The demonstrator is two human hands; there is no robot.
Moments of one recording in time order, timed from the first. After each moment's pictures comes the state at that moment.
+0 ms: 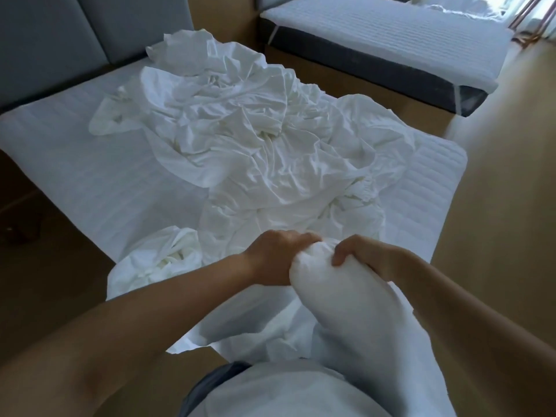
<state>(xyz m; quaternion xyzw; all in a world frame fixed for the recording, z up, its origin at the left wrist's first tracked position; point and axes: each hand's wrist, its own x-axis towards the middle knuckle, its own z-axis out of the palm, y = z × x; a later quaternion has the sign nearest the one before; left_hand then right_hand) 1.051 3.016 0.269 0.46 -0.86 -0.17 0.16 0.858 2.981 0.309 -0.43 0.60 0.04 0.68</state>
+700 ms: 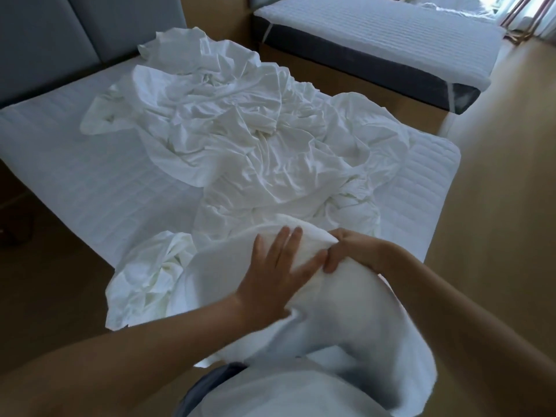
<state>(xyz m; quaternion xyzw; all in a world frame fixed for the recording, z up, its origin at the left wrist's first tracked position) 1.038 3.061 0.243 0.49 -0.85 0.15 0.10 0.856 2.969 0.296 -0.57 0.49 -0.03 0.66</state>
